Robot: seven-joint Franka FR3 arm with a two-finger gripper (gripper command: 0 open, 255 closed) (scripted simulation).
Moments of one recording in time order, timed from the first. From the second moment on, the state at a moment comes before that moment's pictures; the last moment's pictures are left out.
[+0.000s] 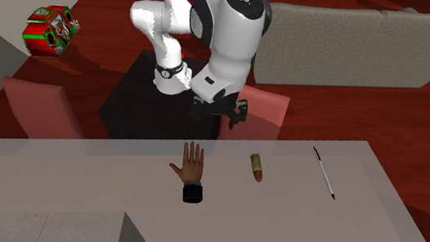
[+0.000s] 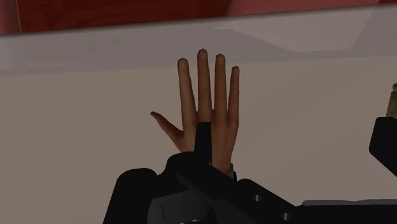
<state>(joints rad) 0.14 -0.10 0.48 -2.23 -0.04 2.09 0.43</state>
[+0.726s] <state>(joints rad) 0.26 0.32 0.53 -1.96 -0.23 2.16 0.68</state>
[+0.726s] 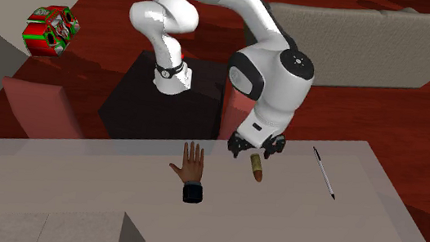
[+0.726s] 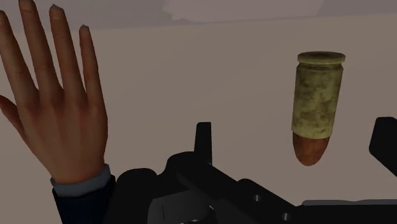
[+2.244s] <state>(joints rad) 0.33 0.48 0.50 -1.88 -0.31 2.21 0.76</state>
